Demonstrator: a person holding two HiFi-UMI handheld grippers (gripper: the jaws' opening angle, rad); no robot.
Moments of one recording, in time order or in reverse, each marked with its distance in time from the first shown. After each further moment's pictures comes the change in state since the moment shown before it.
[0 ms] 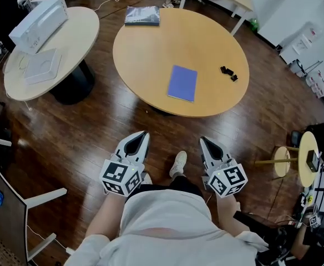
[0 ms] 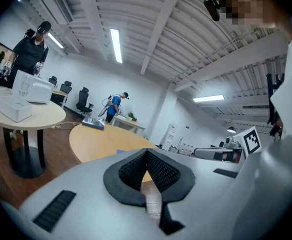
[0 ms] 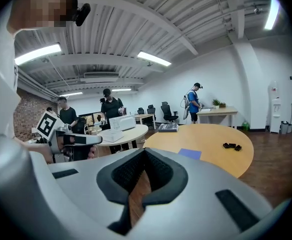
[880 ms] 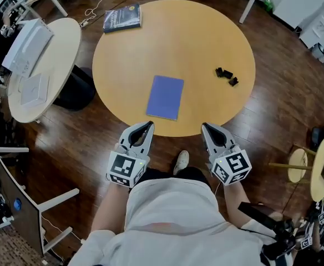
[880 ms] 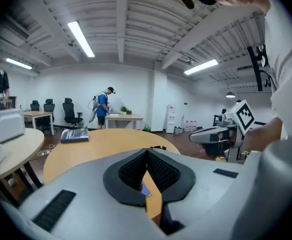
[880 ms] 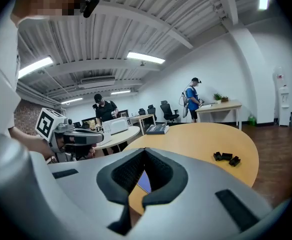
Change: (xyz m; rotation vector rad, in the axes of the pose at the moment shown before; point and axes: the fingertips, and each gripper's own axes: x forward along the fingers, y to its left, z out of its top) left arm 0.254 -0.031 0.021 0.315 0.137 0.015; right arm 0.086 -0.239 0.022 0.048 -0.007 0.074
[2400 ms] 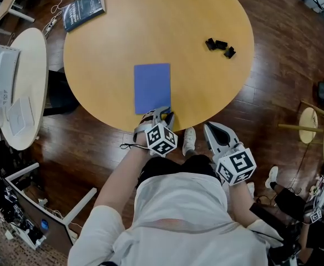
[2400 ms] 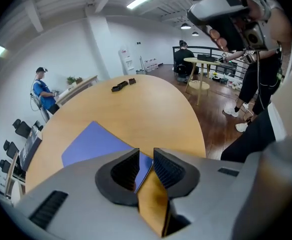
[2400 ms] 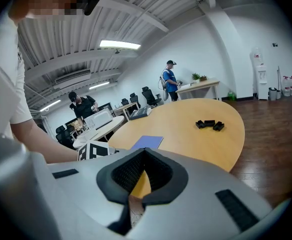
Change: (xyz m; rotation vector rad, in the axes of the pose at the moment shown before) left arm 0.177 -0.027 -0.225 0.576 0.623 -0.294; right arm 0.009 -0.048 -0.081 0.213 0.160 -0.154
